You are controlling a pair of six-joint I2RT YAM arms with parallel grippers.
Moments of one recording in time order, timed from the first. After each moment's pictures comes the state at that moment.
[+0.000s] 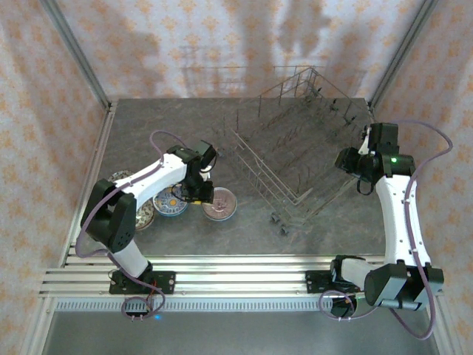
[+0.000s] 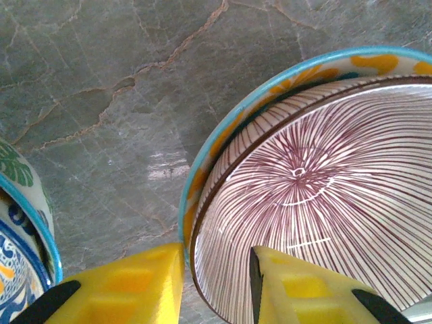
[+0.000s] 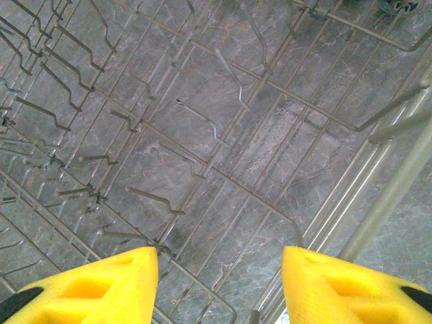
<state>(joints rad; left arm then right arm) -0.48 1.67 1.22 -1.06 0.16 -0.47 -0.14 1.15 1.22 -1.03 -0.12 0.30</state>
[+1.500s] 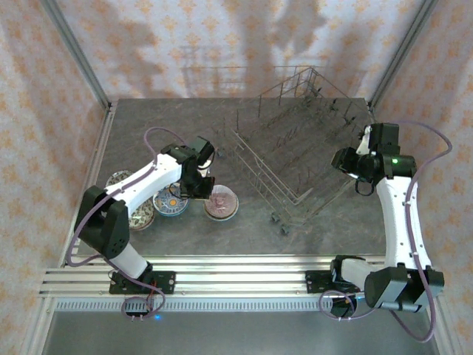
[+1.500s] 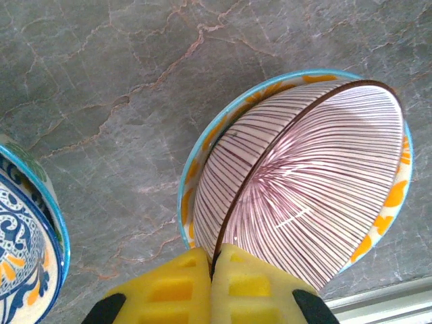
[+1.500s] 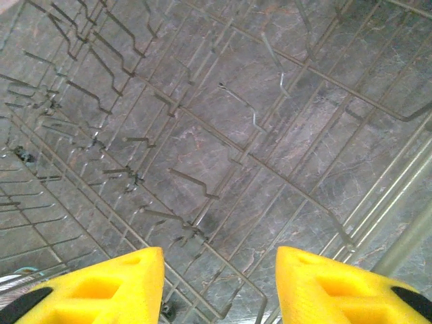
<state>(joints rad) -0.48 1.60 1.24 -1.06 0.16 -0.47 -0.13 1.14 1.23 -1.05 -0.23 0.31</state>
